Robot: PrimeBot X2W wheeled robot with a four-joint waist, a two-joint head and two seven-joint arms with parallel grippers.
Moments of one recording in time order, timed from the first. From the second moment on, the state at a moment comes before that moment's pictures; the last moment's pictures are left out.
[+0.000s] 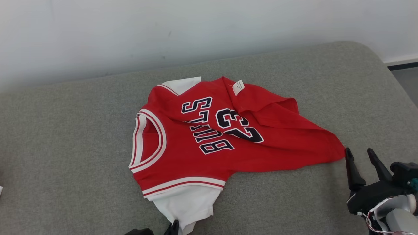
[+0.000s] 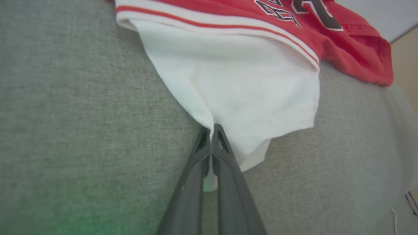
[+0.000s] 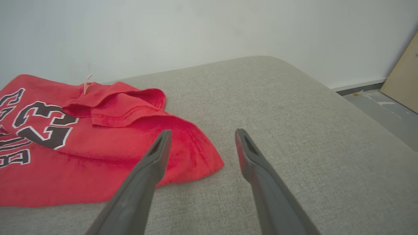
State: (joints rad) left arm -0.14 0.05 -0.50 0.31 -0.54 0.21 -0.06; right arm -0.33 -0.40 0.28 0.55 0.46 0.13 -0.26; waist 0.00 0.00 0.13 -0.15
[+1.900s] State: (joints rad) left arm -0.63 0.42 -0.19 -0.30 -0.63 0.18 0.06; right arm -0.66 -0.74 0.40 0.15 0.80 0.13 -0.02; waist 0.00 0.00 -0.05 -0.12
